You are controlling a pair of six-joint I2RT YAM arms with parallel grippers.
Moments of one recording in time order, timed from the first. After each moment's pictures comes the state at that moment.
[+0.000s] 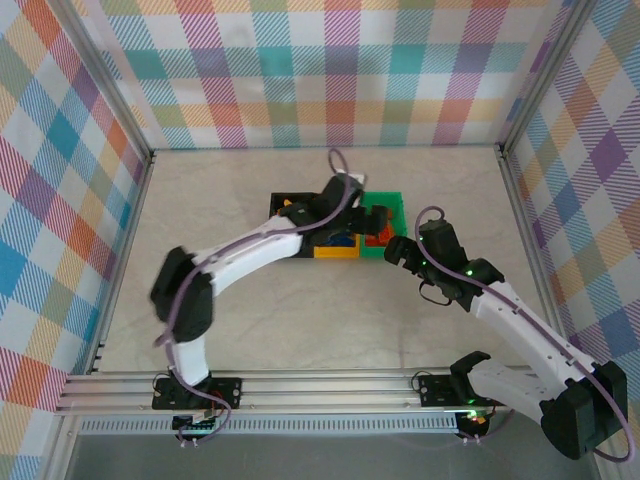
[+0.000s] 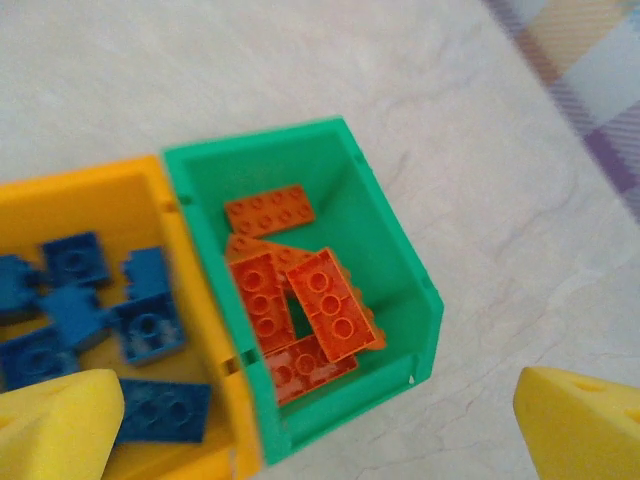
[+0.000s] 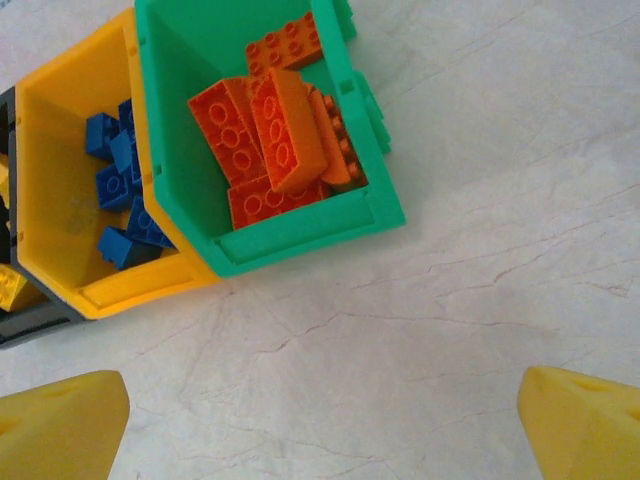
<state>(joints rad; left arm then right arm) -0.82 1.76 1.49 -0.34 -0.17 -0.46 0.49 1.00 0.78 -0.61 0.16 0.78</state>
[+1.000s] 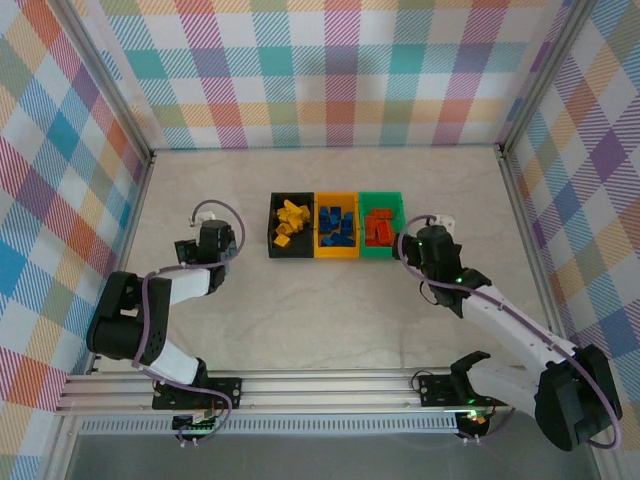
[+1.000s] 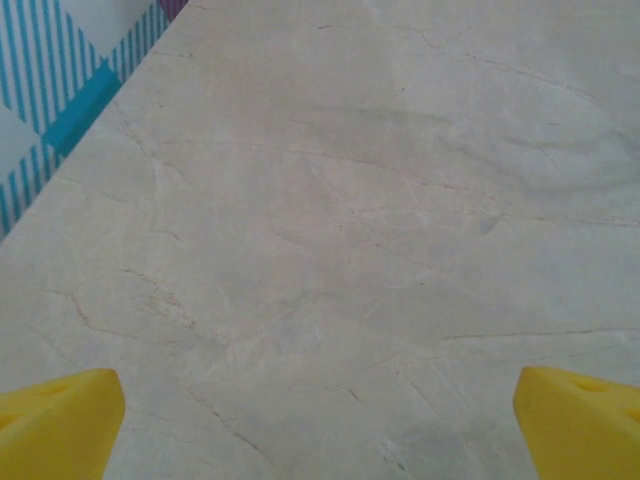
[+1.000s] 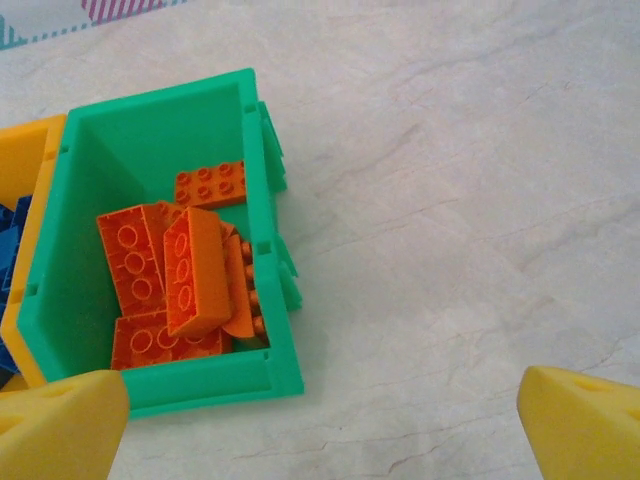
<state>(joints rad) -0.15 1.53 0.57 0.31 -0.55 -0.16 0.45 1.05 0.59 -0.17 0.39 0.45</state>
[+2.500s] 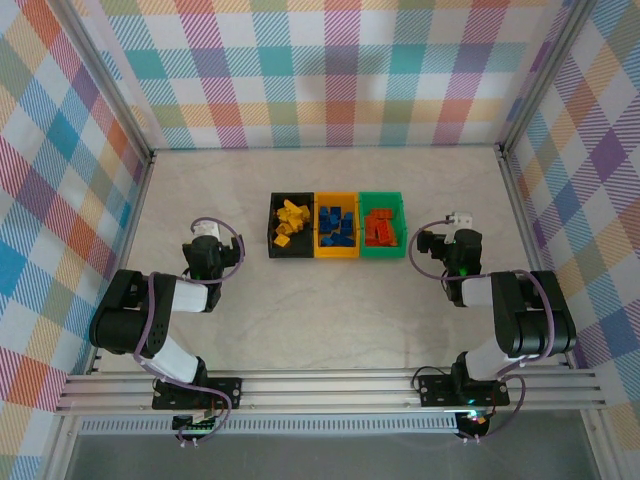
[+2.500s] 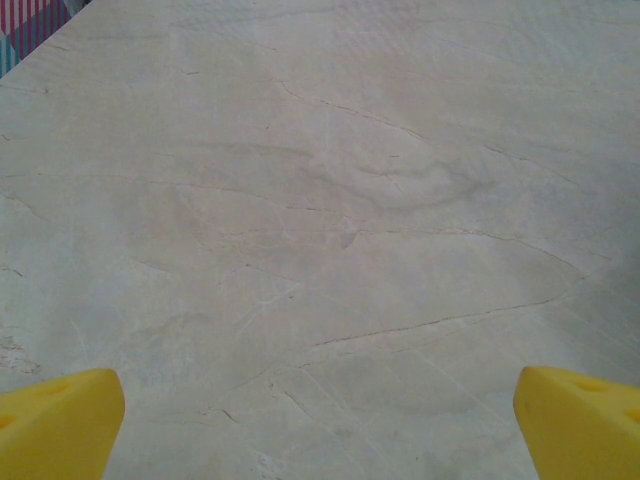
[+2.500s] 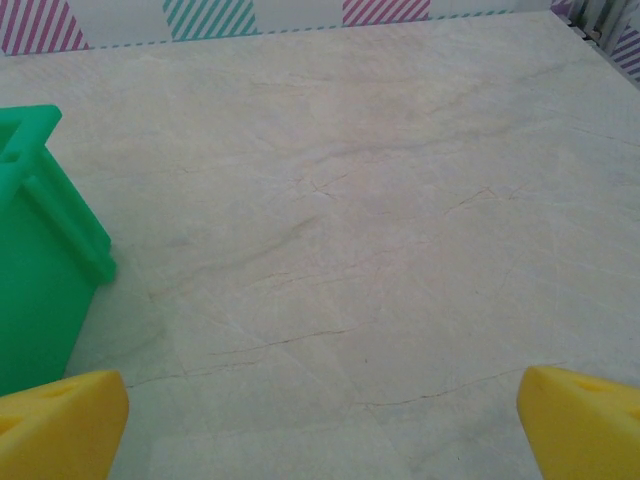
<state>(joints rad) -0.11 1.57 0.39 0.73 -0.28 -0.12 0.03 1.54 0.39 0.74 0.05 0.07</state>
